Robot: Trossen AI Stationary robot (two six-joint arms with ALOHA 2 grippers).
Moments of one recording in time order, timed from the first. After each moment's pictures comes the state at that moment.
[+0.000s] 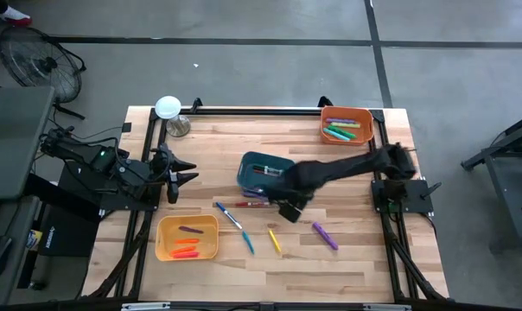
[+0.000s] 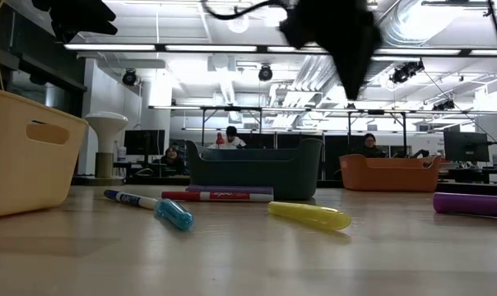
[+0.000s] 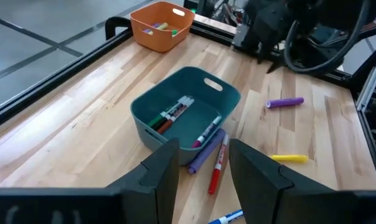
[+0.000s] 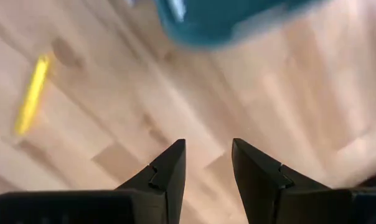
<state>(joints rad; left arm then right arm) -0.42 0.57 0.74 -0.66 -0.64 -0.54 0.17 1.92 1.72 -1.44 0.09 0.82</state>
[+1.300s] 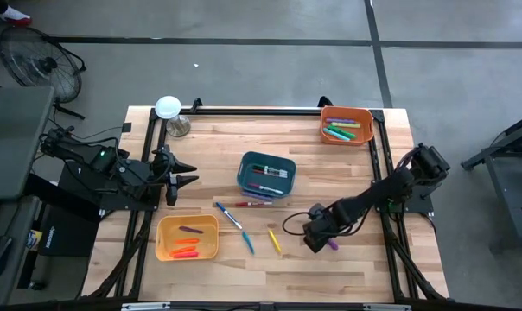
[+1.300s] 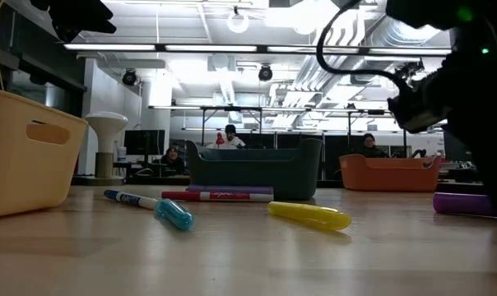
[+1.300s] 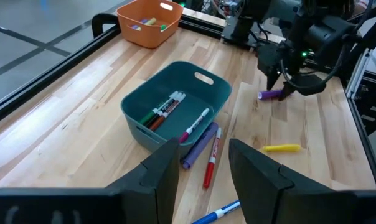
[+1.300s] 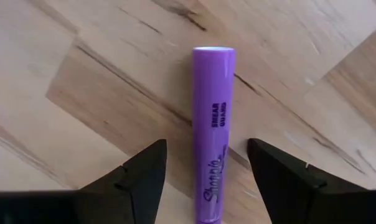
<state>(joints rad) -0.42 0.57 0.74 -0.66 -0.59 -0.51 0.46 1.69 0.90 -0.66 -0.07 1.36</state>
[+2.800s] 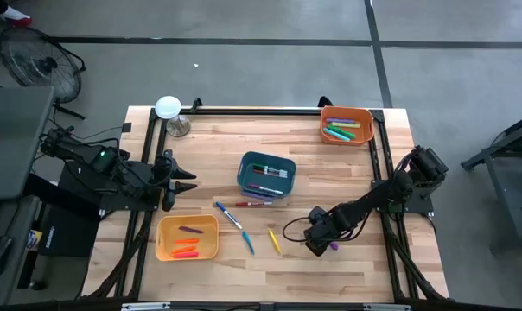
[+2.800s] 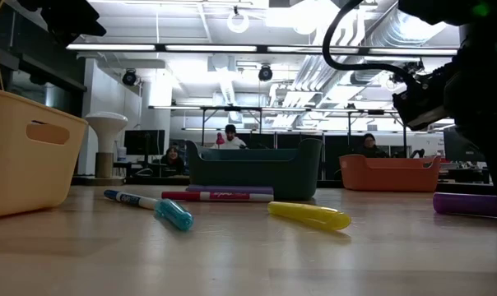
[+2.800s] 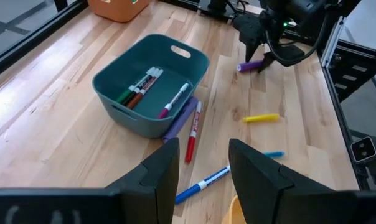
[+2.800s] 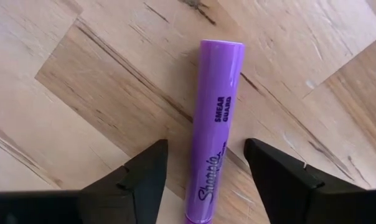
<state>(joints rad) -0.42 0.57 0.74 -0.70 -0.46 -0.50 0.49 1.76 0.91 -0.68 -0.02 1.30</state>
